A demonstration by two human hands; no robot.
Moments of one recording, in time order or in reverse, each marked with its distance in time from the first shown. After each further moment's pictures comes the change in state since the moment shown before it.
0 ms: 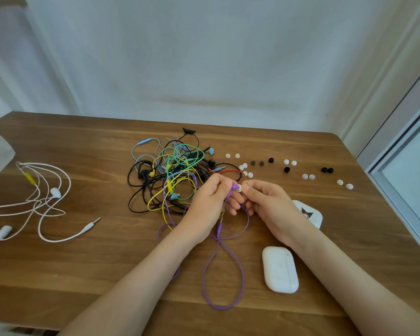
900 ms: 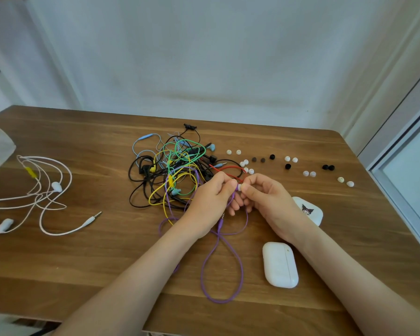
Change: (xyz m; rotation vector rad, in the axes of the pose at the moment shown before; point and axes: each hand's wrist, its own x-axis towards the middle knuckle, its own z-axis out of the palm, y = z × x) left_hand 0.003 -0.007 -0.003 0.282 -0.007 0.022; right_hand 0.003 0.008 -0.004 0.017 -0.032 -0.056
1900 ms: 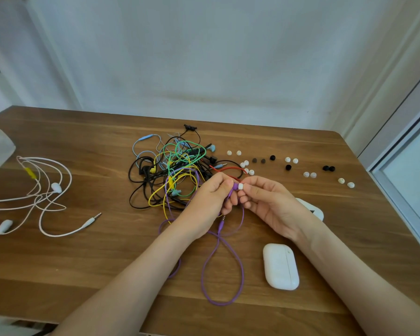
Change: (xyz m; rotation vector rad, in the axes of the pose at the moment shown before) left_hand -0.004 0.015 -0.003 -0.243 -0.052 -0.100; right_hand 0.000 -0.011 -0.003 0.352 -0.091 0.178
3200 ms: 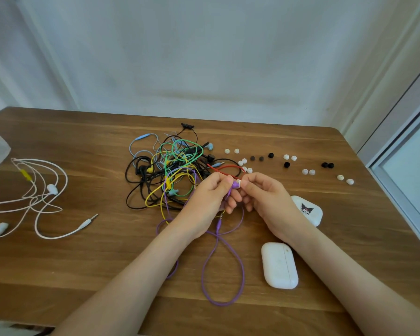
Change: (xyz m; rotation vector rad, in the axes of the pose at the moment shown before) left_hand 0.000 0.001 0.002 -0.066 -0.010 -0.036; right_hand 0.003 0.012 0.005 -0.367 0.197 -0.179
